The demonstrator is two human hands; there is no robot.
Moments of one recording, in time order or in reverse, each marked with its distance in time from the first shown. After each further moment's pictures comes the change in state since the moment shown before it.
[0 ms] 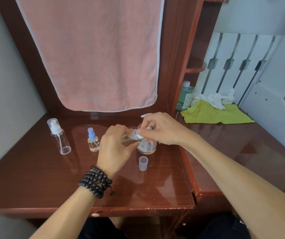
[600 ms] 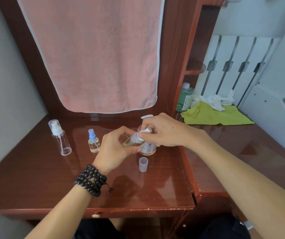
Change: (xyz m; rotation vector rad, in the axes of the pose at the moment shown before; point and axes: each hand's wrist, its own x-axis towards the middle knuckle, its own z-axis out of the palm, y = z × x) left_hand 0.007 0.001 -0.010 -0.281 -0.254 -0.175; right_hand -0.003 -0.003 -0.012 -0.238 -0.081 -0.125
